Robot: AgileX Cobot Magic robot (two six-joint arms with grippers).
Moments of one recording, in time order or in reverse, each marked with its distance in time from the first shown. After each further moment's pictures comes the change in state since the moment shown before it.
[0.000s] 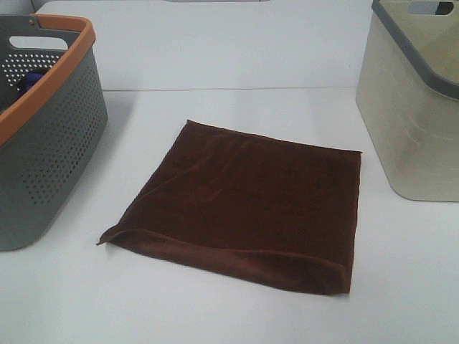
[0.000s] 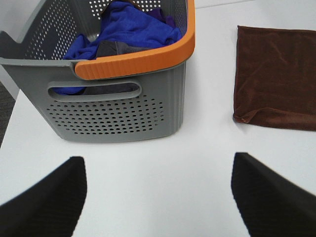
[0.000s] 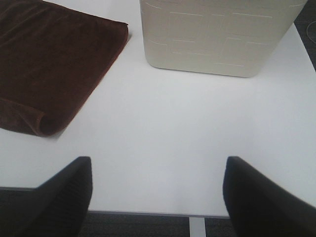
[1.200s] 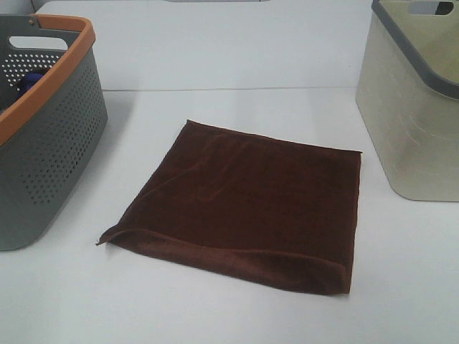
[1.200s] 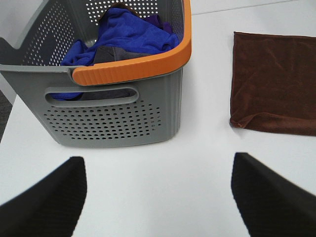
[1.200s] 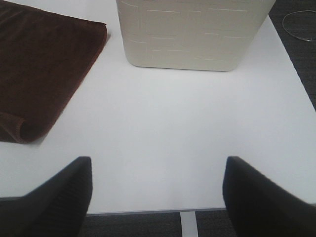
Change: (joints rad) left arm -0.004 0.000 0.000 -0.009 -0.014 0.000; right arm -0.097 0.000 0.000 0.002 0.000 -0.020
